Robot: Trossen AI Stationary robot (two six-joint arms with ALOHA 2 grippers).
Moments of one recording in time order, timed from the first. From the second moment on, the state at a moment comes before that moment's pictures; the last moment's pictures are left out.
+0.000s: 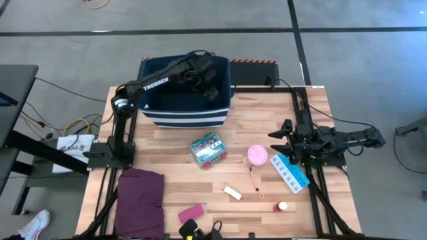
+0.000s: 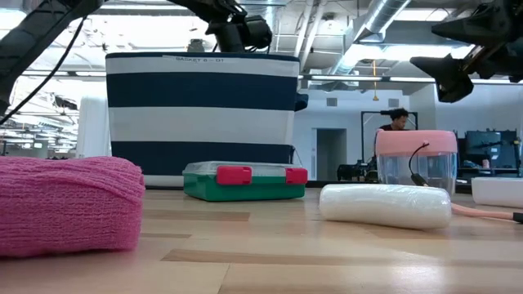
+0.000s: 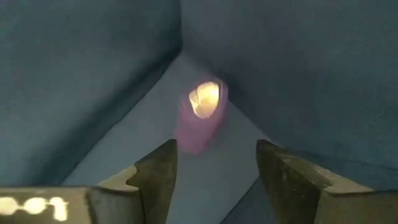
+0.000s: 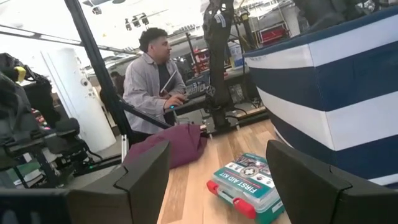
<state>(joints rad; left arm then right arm) 0.55 2.03 2.00 -1.07 -0.01 -0.20 0.16 0.01 0.03 0.11 0.13 0.26</state>
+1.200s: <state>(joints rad) 0.02 1.76 2.28 -1.51 -0.20 -0.39 0.16 0.01 0.03 0.11 0.13 0.25</state>
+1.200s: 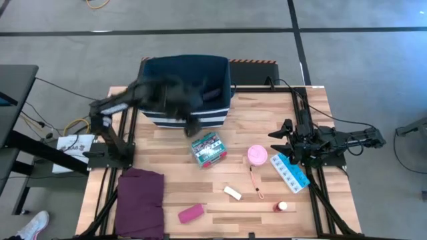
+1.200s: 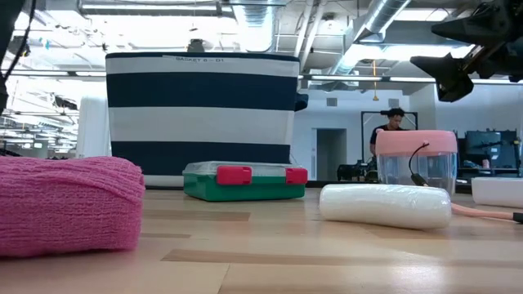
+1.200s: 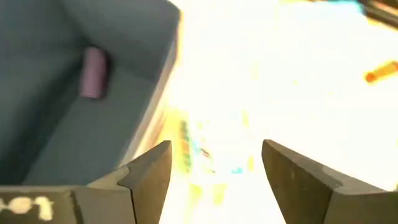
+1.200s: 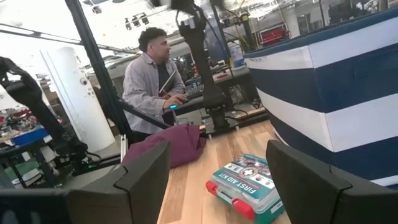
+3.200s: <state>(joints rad) -0.62 2.20 1.62 -0.82 0.00 -1.01 0.16 0.01 0.03 0.17 0.13 0.25</state>
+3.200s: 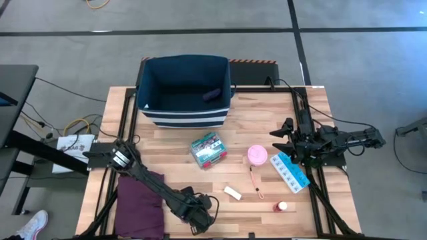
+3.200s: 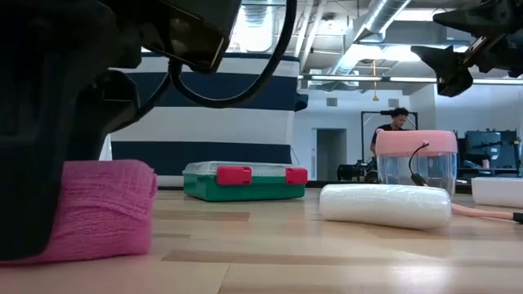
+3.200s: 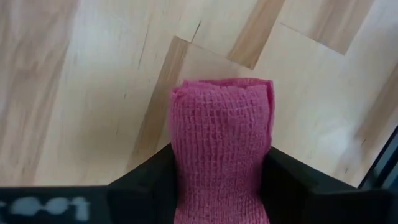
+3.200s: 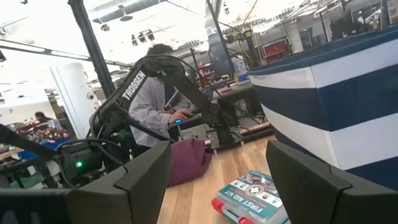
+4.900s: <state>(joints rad) 0.53 1.97 2.21 -1.53 -0.50 -0.43 0.16 0.01 0.03 0.12 0.13 0.25</state>
